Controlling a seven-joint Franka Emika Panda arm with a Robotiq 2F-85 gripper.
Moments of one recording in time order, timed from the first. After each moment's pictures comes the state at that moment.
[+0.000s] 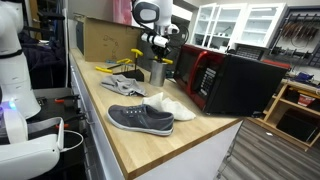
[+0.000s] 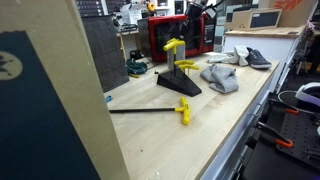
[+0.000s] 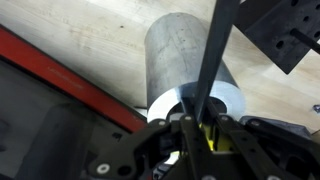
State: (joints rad) arm -0.06 0.14 -0.05 -2.07 0.47 2.49 -0.88
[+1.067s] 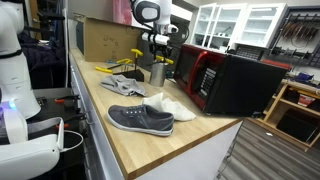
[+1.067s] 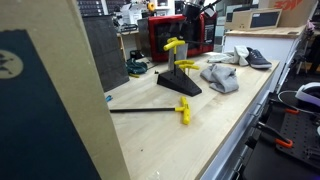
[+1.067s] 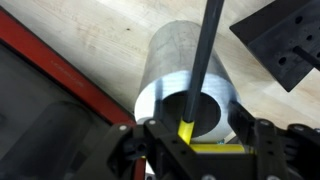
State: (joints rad) arm -0.08 0.14 -0.01 -2.05 0.32 2.47 -0.83
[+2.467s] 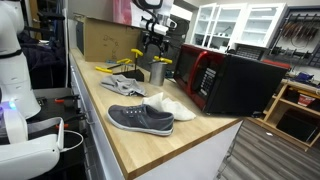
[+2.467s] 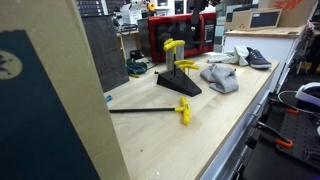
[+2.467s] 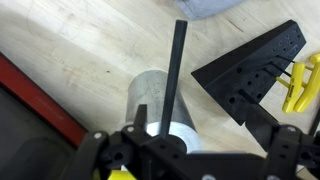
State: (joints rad) arm -0.09 0.07 -0.02 -2.00 0.21 2.13 -0.82
